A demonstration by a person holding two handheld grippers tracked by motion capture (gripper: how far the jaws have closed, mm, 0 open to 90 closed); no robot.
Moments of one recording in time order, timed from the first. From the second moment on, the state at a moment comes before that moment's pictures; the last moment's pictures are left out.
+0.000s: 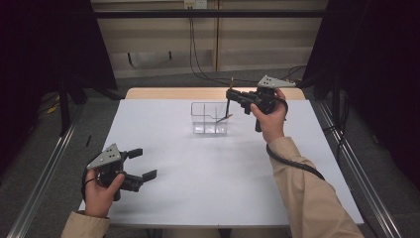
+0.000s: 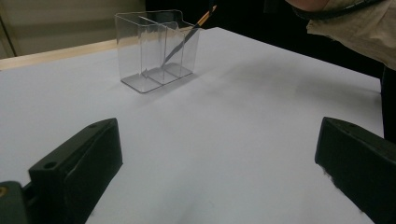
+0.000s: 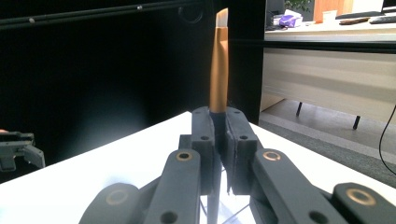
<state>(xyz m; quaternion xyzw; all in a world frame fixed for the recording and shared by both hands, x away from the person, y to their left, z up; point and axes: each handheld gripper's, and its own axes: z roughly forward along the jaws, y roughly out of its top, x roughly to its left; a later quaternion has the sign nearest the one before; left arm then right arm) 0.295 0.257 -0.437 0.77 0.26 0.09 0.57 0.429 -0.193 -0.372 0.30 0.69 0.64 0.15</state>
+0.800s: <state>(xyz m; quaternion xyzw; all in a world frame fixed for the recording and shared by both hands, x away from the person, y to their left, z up) 0.295 0.257 -0.438 0.77 0.26 0.09 0.57 0.444 -0.186 -0.384 0.32 0.69 0.62 0.19</state>
